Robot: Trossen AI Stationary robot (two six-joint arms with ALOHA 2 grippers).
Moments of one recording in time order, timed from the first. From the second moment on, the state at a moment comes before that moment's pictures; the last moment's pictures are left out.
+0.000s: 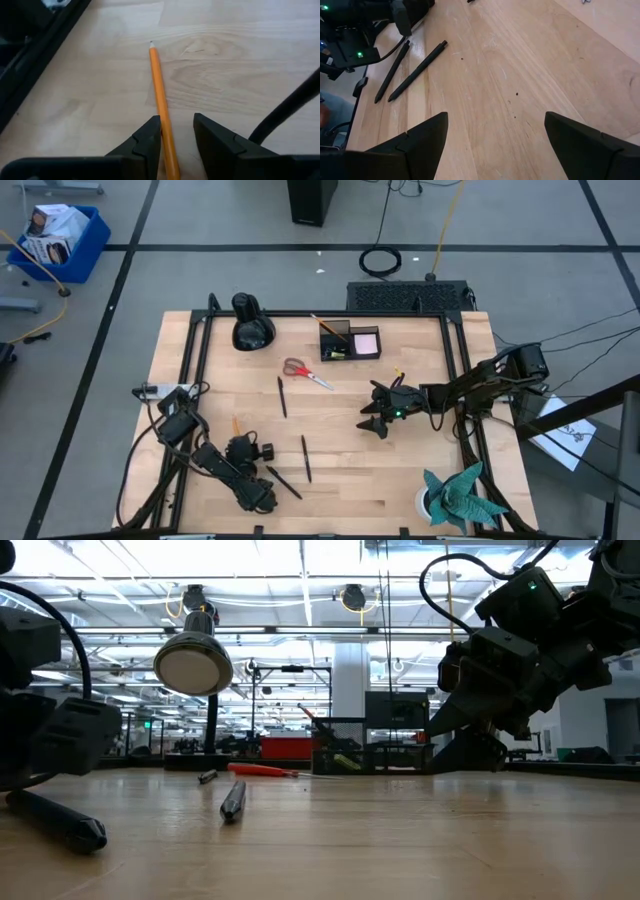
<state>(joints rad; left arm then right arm) -0.76 2.25 1.33 -1.42 -0.29 -2.56 0.06 1.54 0.29 0.71 -0.08 0.69</state>
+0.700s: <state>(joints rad) -0.77 2.25 1.32 -1.40 -0.36 -2.49 0.06 1.54 0.29 0.71 -0.08 0.69</state>
